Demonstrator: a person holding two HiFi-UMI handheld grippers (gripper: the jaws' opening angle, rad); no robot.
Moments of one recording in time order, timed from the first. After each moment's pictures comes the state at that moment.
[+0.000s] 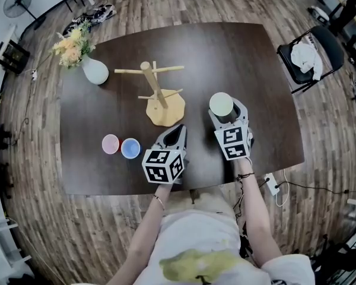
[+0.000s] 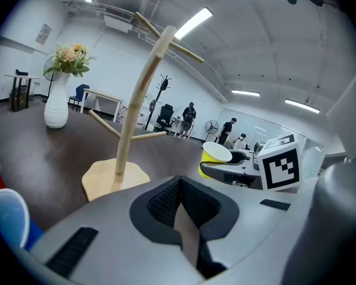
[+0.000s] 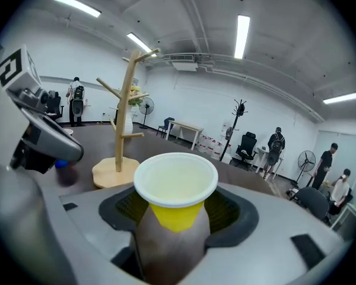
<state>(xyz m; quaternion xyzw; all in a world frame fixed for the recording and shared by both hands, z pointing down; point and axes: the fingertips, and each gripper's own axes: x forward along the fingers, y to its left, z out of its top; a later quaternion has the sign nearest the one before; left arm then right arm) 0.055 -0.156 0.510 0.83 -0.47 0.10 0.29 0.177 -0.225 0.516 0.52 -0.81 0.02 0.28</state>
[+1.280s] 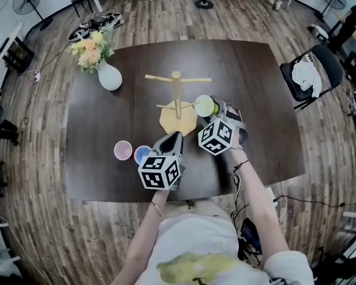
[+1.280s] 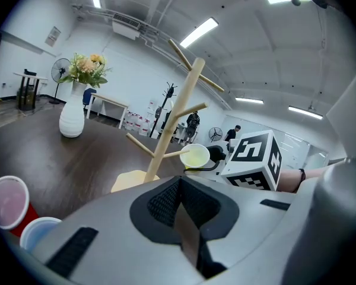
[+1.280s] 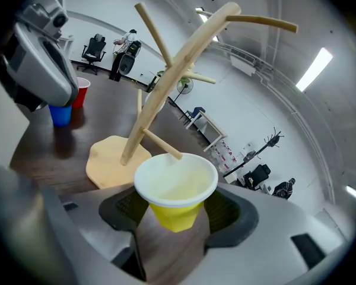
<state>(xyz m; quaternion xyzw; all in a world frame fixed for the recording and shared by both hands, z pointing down) -0.003 -0.166 0.492 0.82 -0.49 0.07 0.29 0.088 -0.272 0.526 0.40 -0.78 -0.15 0.46</state>
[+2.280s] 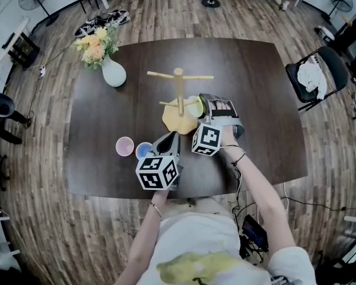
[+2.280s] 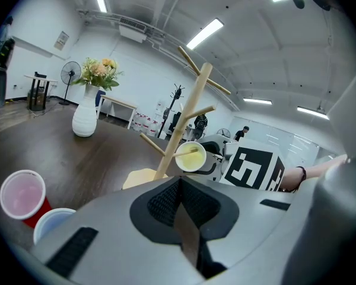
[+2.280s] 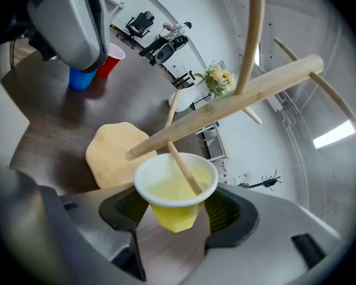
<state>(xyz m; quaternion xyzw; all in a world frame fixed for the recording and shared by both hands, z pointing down) -0.021 -0.157 0.494 0.80 -0.52 0.07 0.30 0.048 -0.268 0.533 0.31 -0.71 -0.33 0.53</state>
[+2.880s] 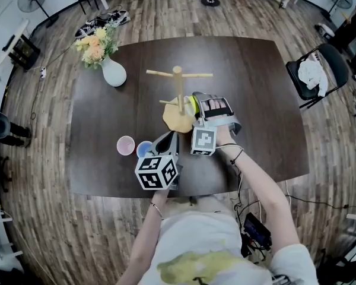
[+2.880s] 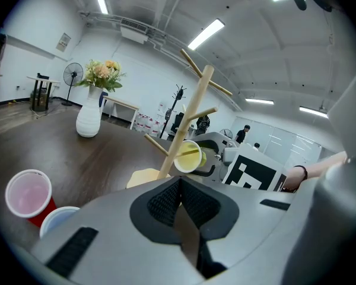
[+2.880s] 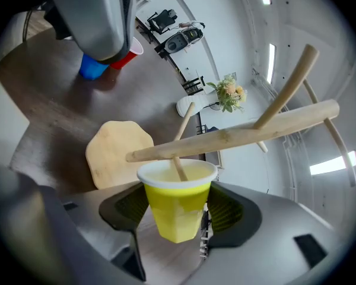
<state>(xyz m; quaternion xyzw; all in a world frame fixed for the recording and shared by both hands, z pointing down) -0.029 -0.155 0.496 0.79 -0.53 0.07 0.30 0.027 -0.261 0.525 0.29 -0.68 -0.40 0.54</state>
